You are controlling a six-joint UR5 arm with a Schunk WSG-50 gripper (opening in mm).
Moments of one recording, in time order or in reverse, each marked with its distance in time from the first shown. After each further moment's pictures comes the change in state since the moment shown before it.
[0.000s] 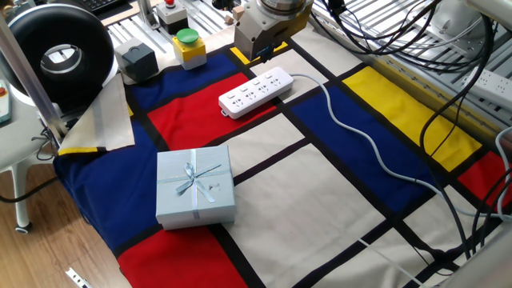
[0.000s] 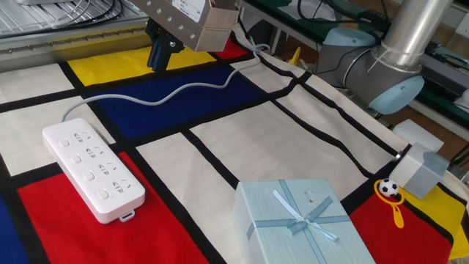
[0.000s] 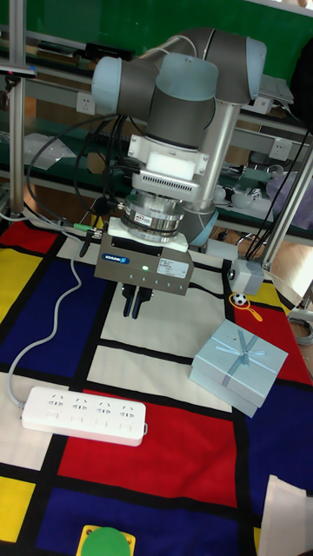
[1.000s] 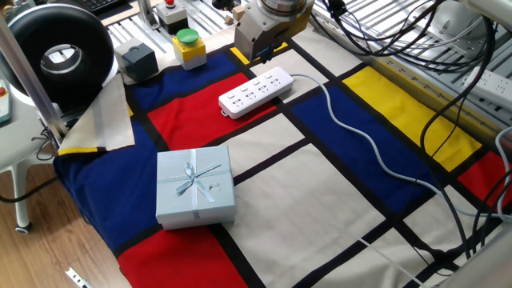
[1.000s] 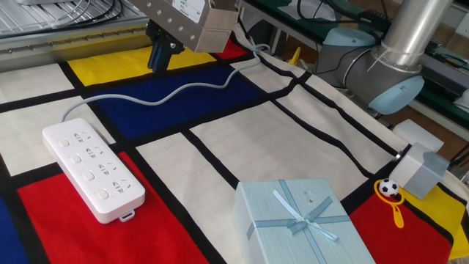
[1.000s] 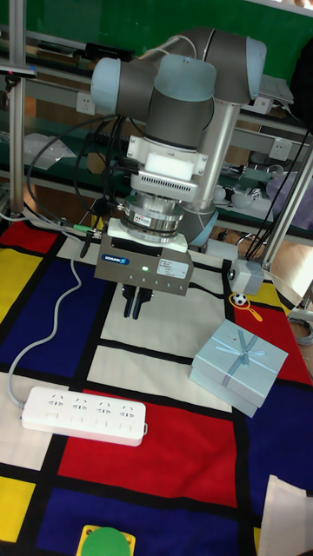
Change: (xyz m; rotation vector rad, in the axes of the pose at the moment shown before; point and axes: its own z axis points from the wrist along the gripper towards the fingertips) arm 0.001 0.002 0.002 -0.011 -0.002 0.007
